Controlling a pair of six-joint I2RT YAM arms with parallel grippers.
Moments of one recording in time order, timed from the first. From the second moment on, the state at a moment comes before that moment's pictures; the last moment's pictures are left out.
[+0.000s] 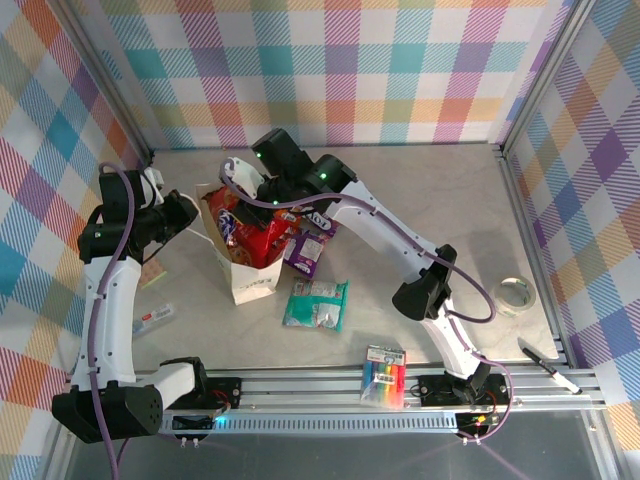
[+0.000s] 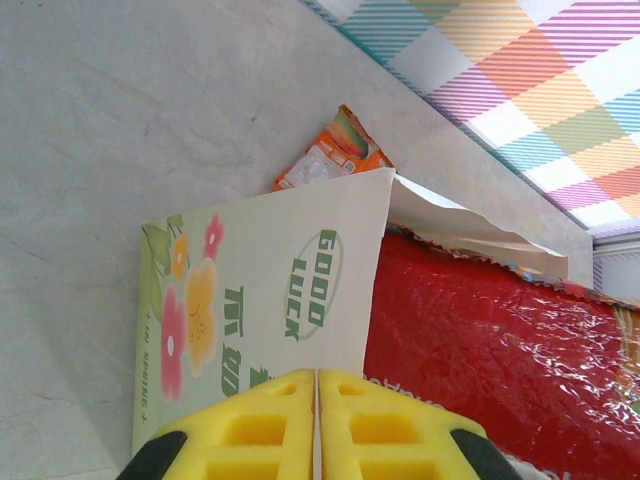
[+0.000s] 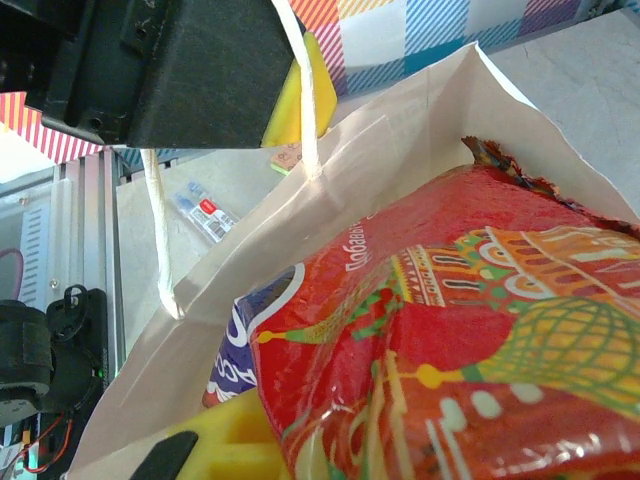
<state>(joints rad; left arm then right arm) 0.13 1.11 1.30 -0.92 0.33 -0.52 0.94 2.21 2.58 -1.07 -0.38 -0.15</state>
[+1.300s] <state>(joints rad) 0.13 1.18 1.33 -0.94 0.33 -0.50 0.94 2.26 2.67 -0.94 -0.37 0.11</state>
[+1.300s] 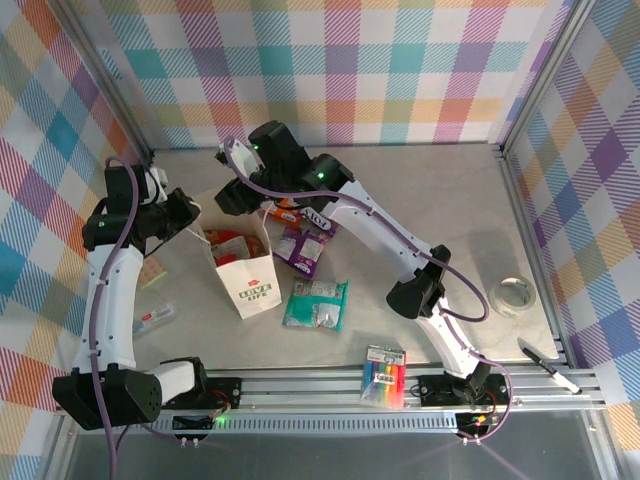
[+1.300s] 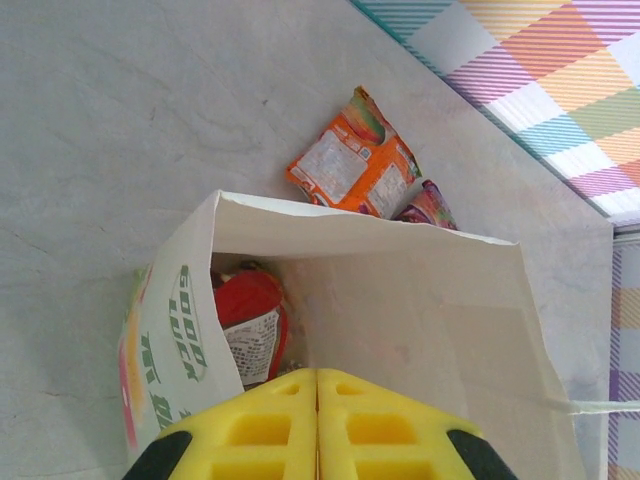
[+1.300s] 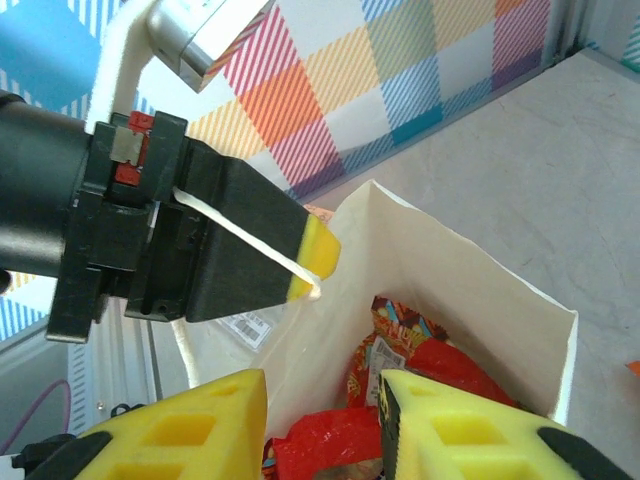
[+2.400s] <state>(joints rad) 0.13 1.18 1.41 -1.08 0.27 -0.44 0.88 2.00 2.55 -1.20 -0.09 0.20</state>
